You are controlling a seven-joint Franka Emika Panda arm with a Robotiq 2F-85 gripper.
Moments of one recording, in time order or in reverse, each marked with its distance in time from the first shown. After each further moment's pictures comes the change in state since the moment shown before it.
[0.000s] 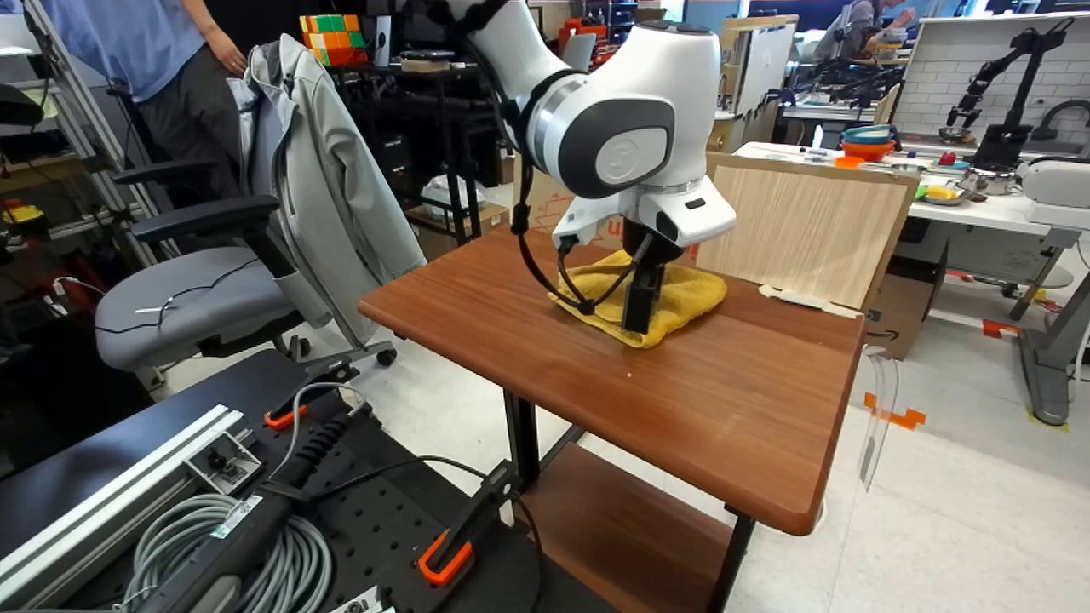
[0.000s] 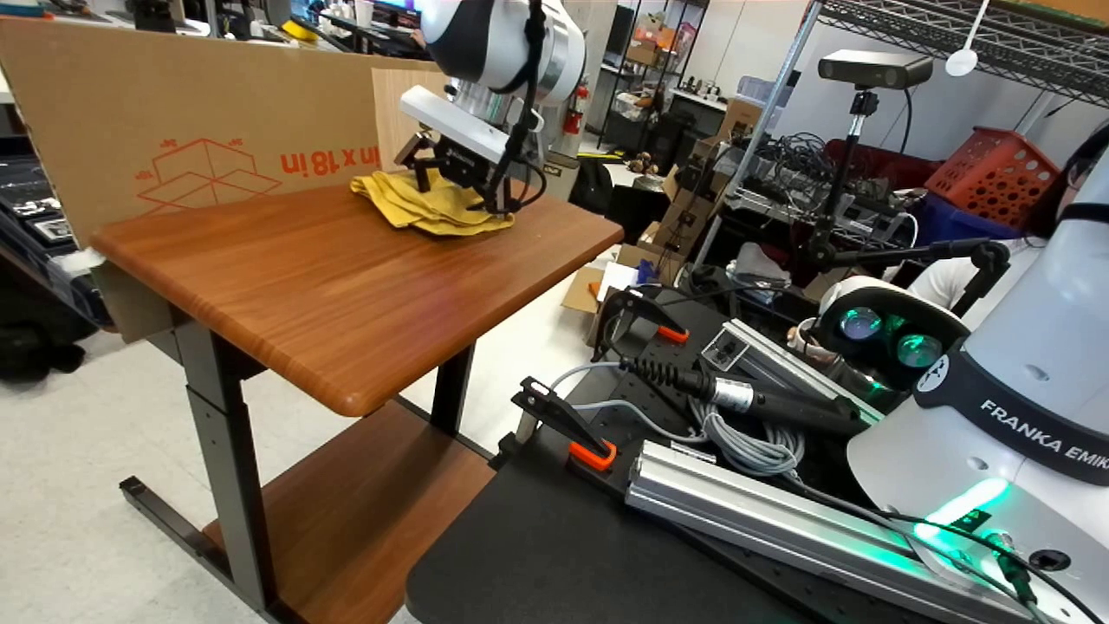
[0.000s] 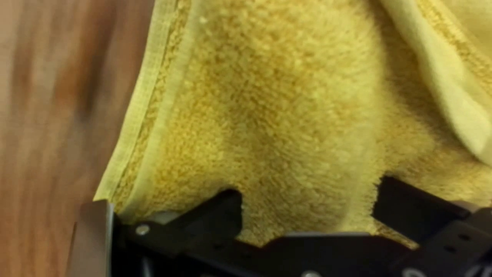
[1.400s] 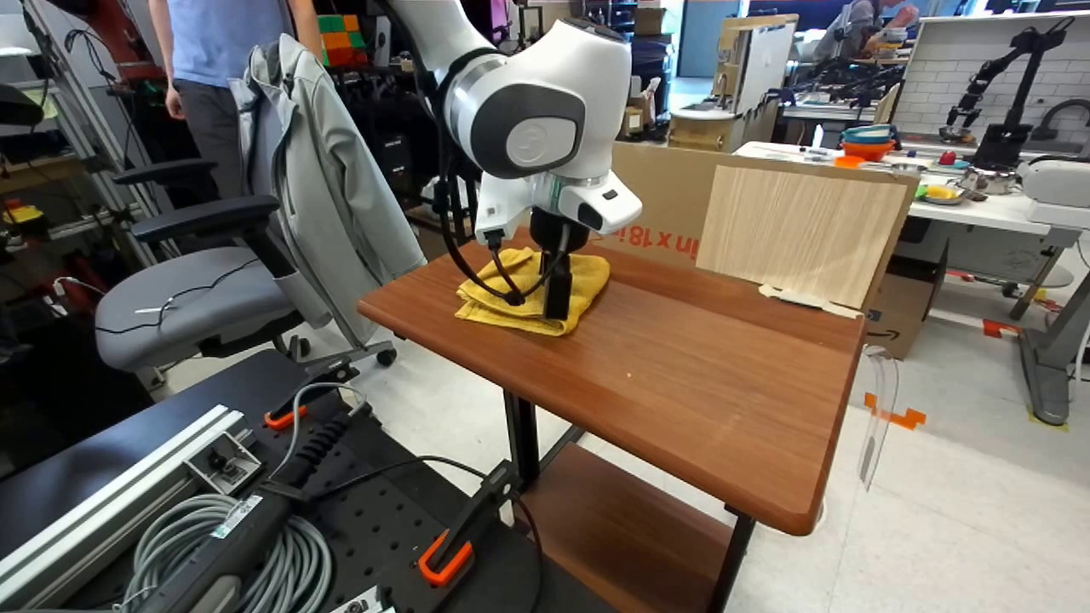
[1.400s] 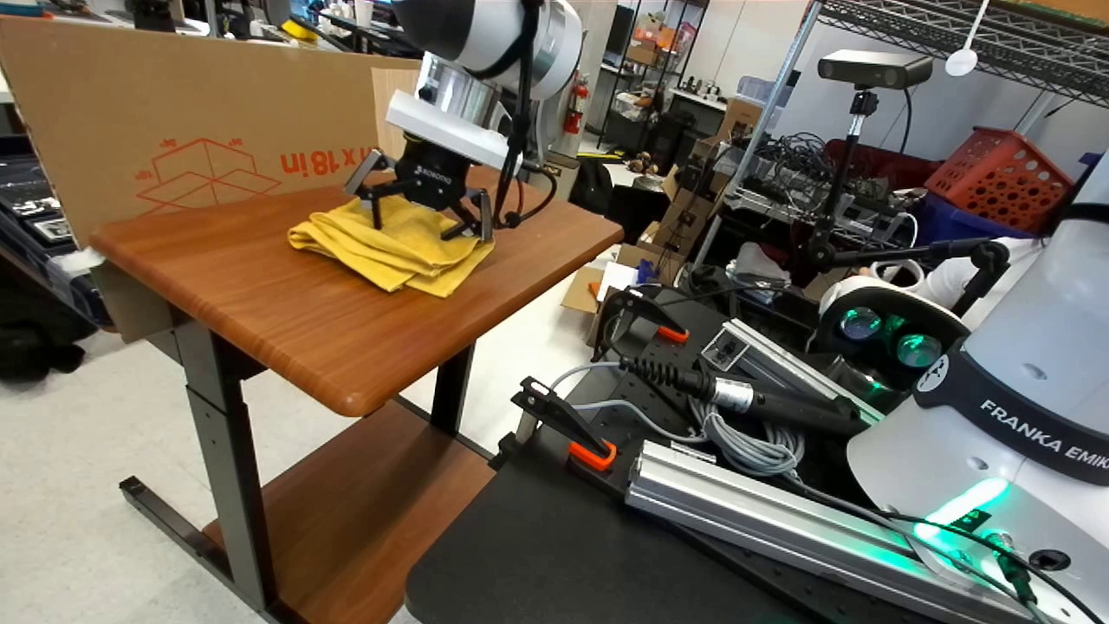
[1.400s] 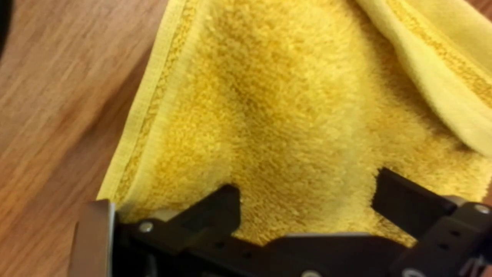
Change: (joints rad) arm -0.020 -0.131 0.180 -0.194 0.029 -0.061 -0.361
